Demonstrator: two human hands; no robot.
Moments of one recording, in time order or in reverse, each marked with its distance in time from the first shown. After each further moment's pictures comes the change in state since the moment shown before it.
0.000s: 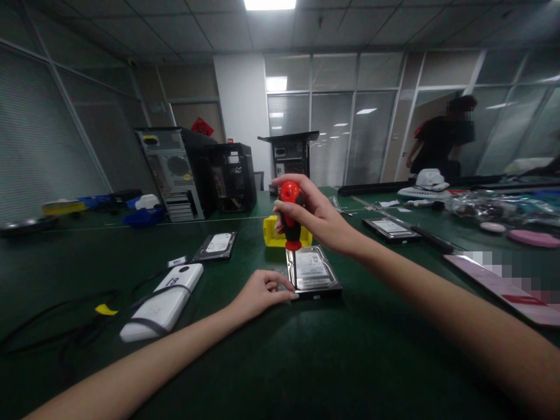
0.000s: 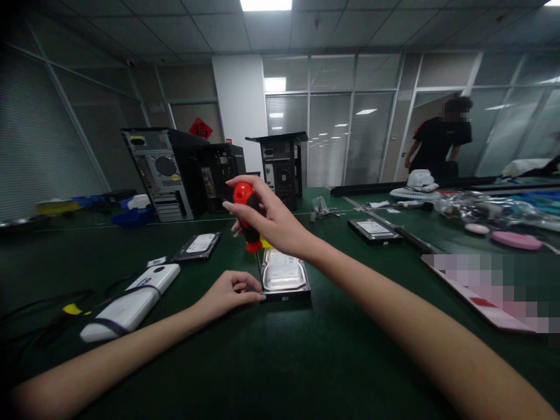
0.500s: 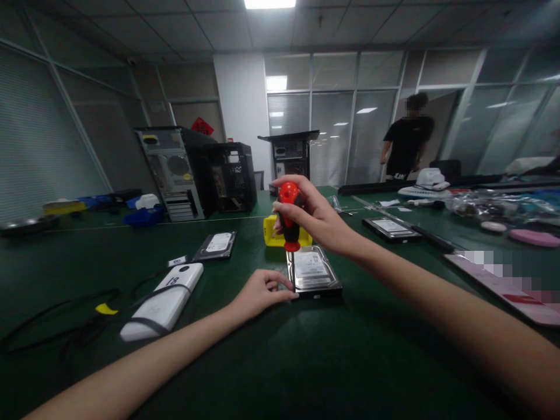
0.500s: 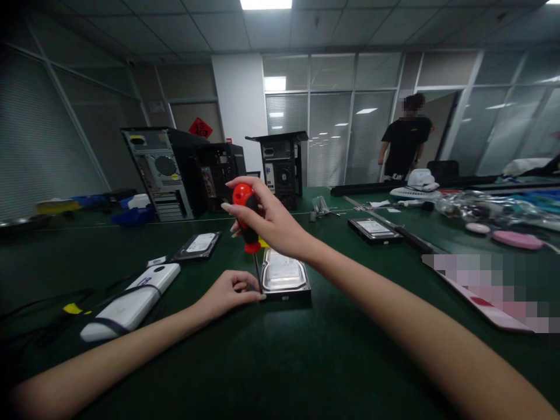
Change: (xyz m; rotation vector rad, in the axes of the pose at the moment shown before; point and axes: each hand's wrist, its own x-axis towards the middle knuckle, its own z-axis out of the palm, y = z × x) left_hand 0.000 0.000 0.000 0.020 0.001 -0.005; right_hand -0.001 0.003 0.002 -0.008 0.012 0.003
